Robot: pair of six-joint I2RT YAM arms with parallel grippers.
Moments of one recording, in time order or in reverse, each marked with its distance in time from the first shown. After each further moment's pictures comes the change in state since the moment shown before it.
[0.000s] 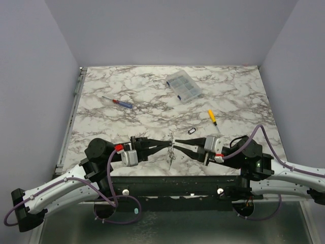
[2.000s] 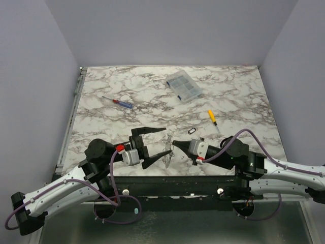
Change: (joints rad) left arm 0.038 -0.023 -0.037 -0.027 -0.040 0.050; right arm -0.002 0.063 -0.010 -0.090 0.108 -0.134
